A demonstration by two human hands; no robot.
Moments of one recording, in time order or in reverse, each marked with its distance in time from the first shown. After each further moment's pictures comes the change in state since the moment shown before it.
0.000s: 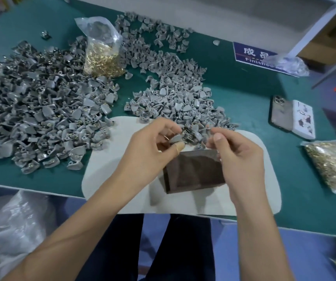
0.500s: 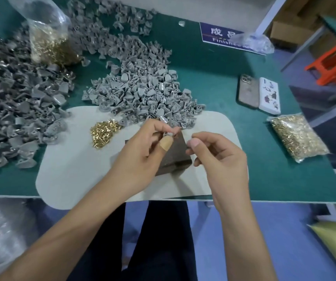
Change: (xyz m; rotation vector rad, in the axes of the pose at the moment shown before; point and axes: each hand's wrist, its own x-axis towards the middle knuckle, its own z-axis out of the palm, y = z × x) left_hand -0.023 0.026 0.056 -0.185 -0.218 0.002; right_hand -0.034 0.015 -0.049 0.181 -0.009 0.072
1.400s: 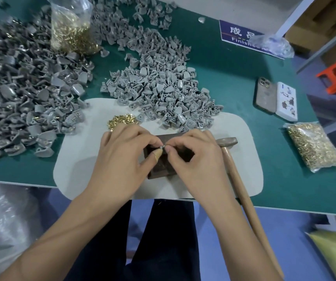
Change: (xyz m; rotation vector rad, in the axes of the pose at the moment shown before) left_hand -0.029 -0.013 -0.045 0.785 0.222 0.073; right_hand 0.003 0.005 0.056 -0.742 -0.227 -0.389
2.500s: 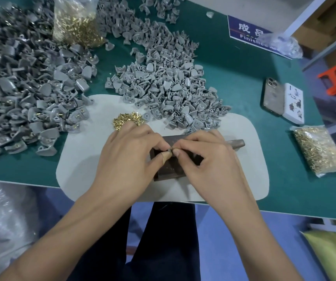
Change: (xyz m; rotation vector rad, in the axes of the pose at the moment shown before) left_hand 0.008 -0.004 -0.004 -0.019 -0.045 -0.012; right_hand 0.007 -0.004 -0.010 -0.112 -0.103 -0.075
